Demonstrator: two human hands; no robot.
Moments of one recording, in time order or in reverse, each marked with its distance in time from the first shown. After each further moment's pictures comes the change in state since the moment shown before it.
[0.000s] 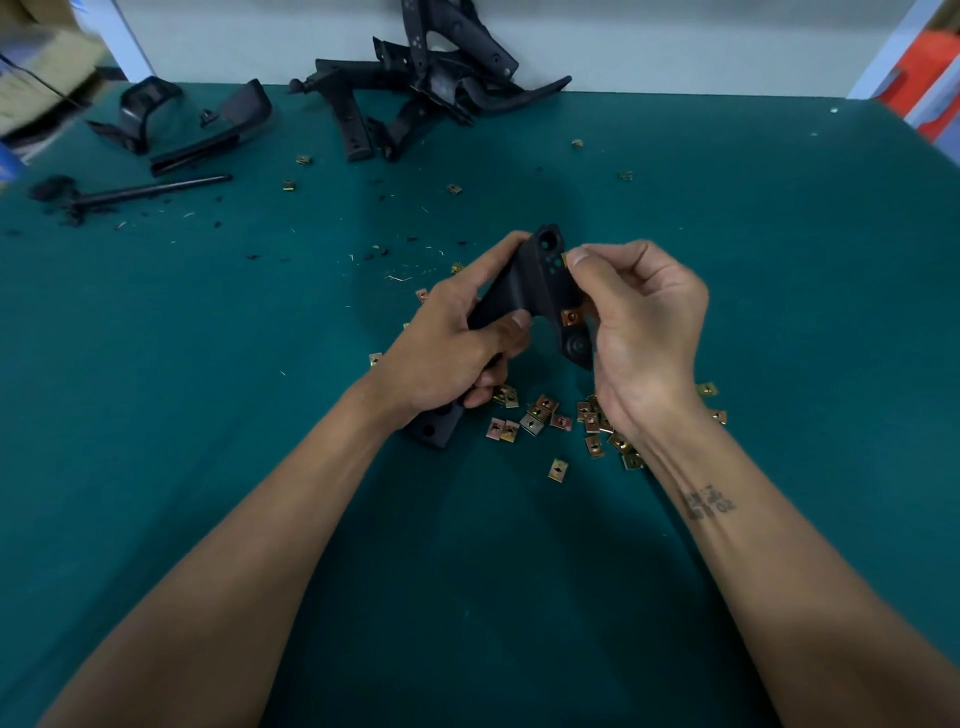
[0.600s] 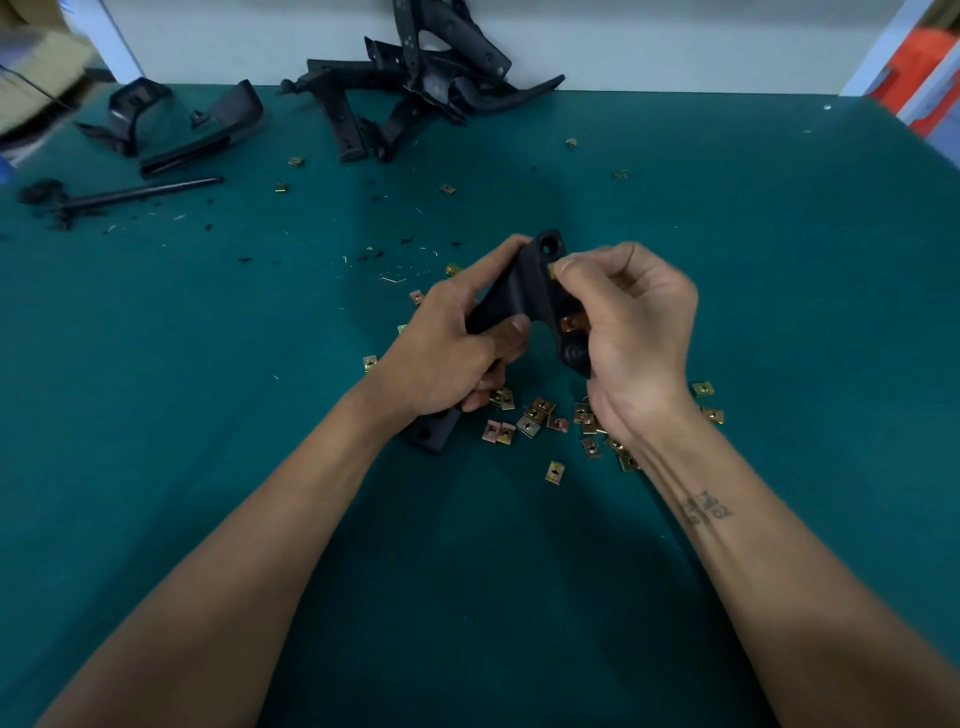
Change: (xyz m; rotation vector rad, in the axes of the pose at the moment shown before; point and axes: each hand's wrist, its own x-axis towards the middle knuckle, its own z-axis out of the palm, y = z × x) left_hand 0.002 -0.001 0.003 0.045 0.015 0.016; right_hand -0.004 -0.001 0.004 -0.074 -0.012 -0.055
